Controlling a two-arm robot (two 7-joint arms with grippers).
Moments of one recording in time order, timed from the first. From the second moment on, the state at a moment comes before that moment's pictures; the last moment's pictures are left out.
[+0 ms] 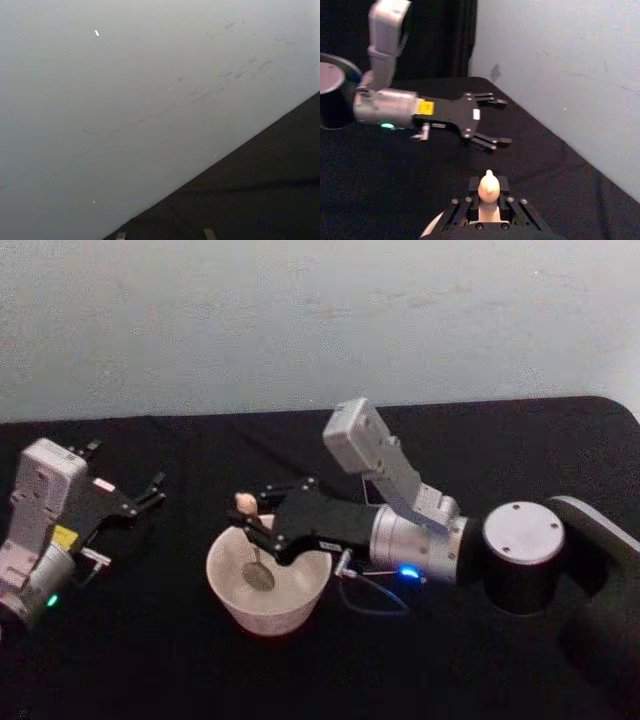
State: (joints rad) left arm -0.20 0.60 0.45 -1.41 -0.25 -0.12 0.03; right arm 0.47 0.35 -0.70 -1.42 0.32 0.10 0.56
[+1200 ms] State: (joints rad) left arm -0.20 0.60 0.45 -1.41 -0.25 -0.12 0.03; right arm 0.40 0.46 -0.64 -1.53 0.36 0.15 0.63
